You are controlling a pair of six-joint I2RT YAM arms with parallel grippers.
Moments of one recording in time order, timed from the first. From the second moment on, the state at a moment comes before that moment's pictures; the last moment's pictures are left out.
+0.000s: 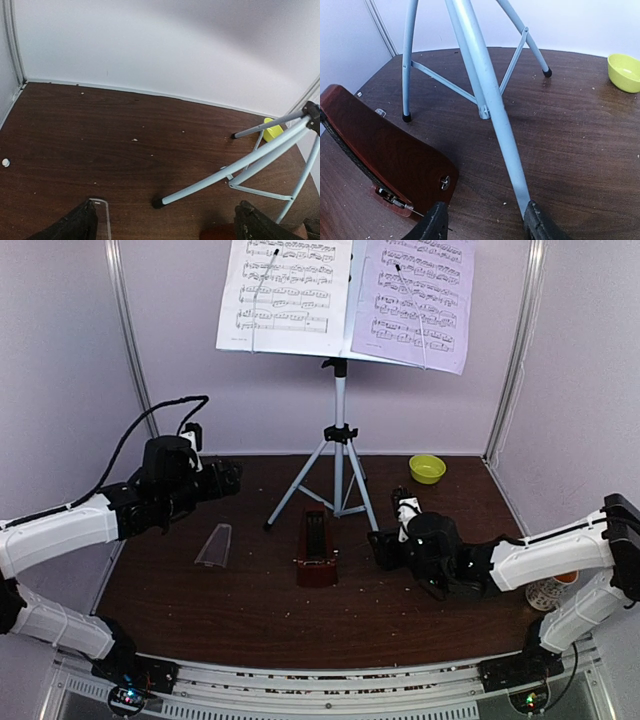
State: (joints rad) left arm -0.65 1.22 0.89 -0.06 -0.36 -0.50; right arm 0.98 1.44 0.62 0.38 0.48 0.45
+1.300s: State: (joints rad) left arm -0.29 1.30 1.00 -0.21 -0.05 -0.37; right arm 0.37 1.03 0.60 0.19 0.03 0.39
